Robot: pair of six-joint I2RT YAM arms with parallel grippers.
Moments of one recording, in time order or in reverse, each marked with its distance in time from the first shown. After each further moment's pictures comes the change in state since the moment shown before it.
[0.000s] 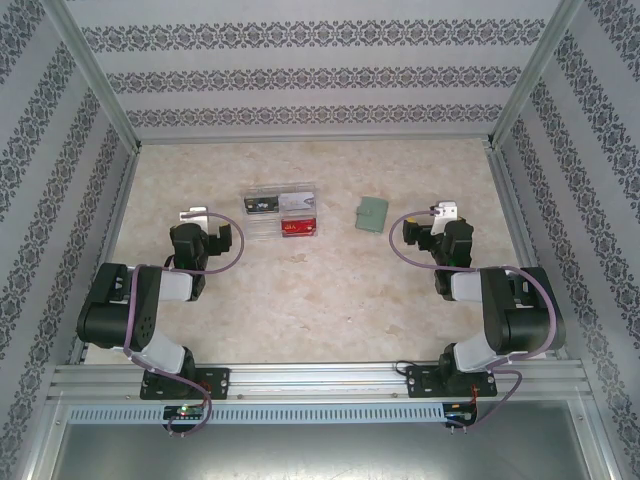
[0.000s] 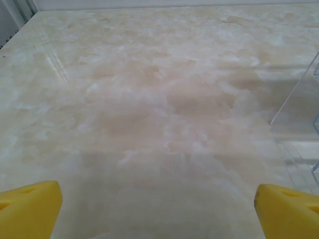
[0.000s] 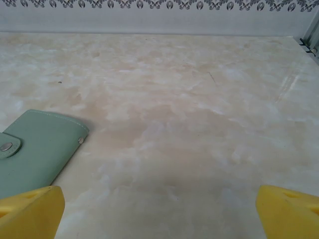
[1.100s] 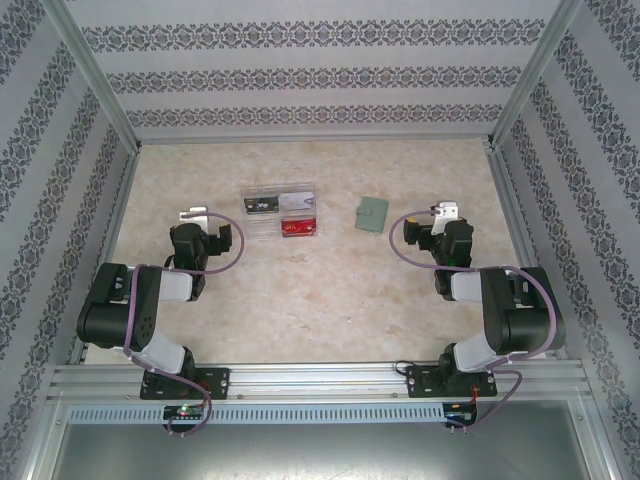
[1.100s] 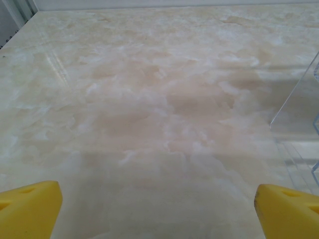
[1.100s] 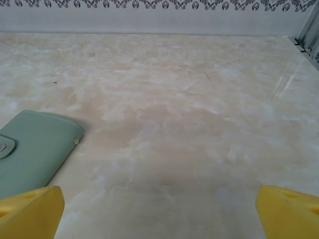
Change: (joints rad) left arm 0.000 0.000 0.000 0.000 0.000 0.000; right arm 0.000 0.000 0.000 0.000 0.018 0.001
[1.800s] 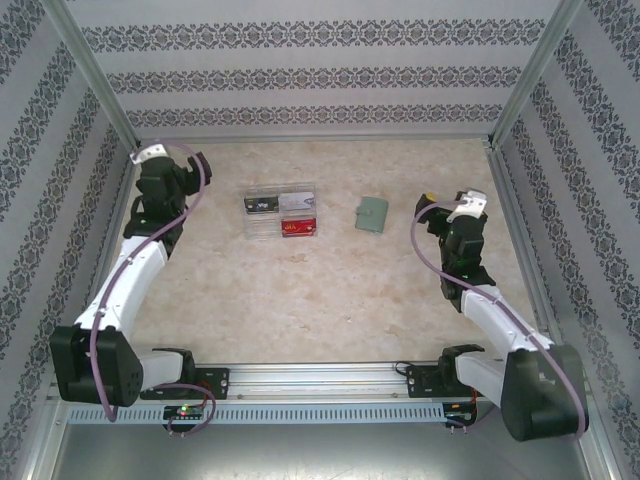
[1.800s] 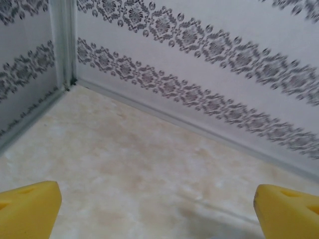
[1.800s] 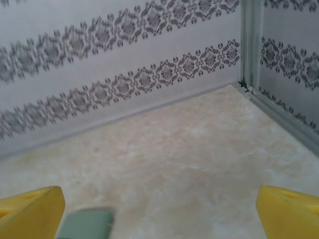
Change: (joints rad) left arm 0.006 -0.320 0.637 -0.880 -0.058 -0.401; right arm 0.092 -0.470 0.070 -0.359 0.268 0.352
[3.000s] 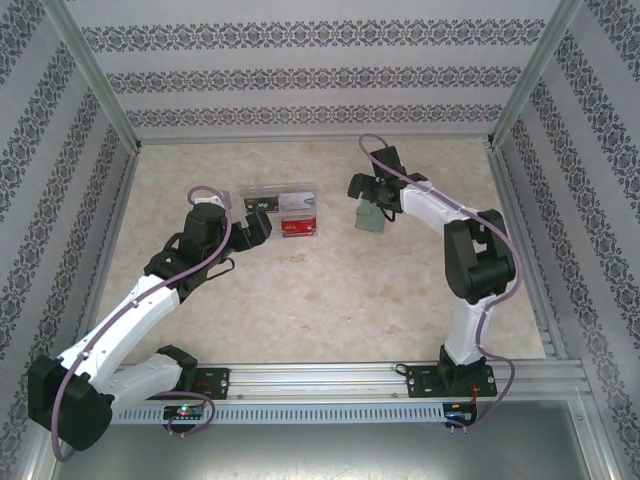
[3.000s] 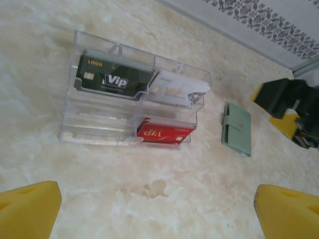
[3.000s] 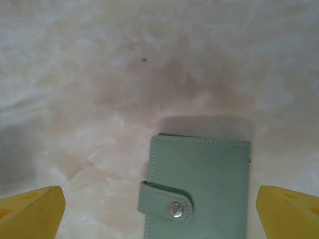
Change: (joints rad) left arm -0.389 -0.216 -0.245 -0.199 0.205 -0.233; right arm 0.225 0.904 0.964 -0.845 -0.174 0.225
